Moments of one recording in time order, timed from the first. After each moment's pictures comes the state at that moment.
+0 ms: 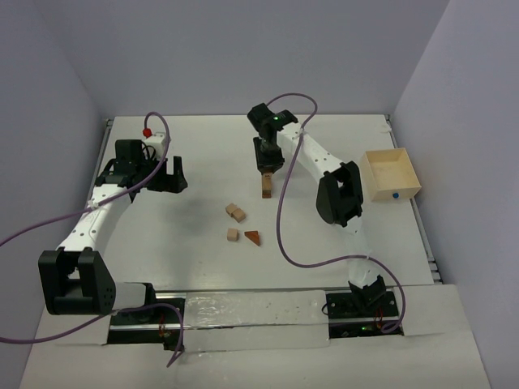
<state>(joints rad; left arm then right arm) -0.06 1.33 1.02 -0.49 0.31 0.05 0.55 2.31 2.23 -1.18 0.09 0.41</state>
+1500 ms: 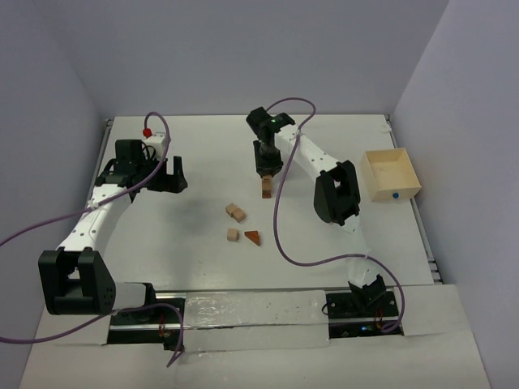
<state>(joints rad) -0.06 1.33 1.02 -0.49 0.31 0.05 0.55 2.35 2.23 -1.18 0.09 0.46</state>
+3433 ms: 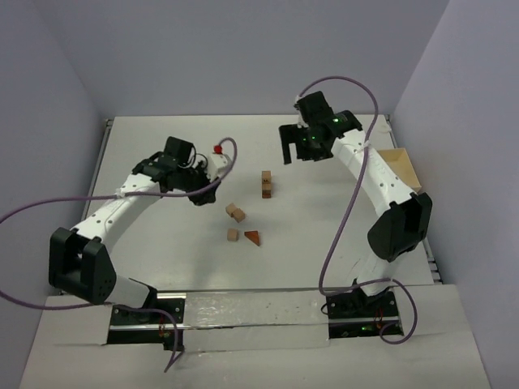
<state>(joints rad) -0.39 1.42 1.16 -0.67 0.43 0.49 0.46 1.72 1.80 -1.04 0.07 0.24</state>
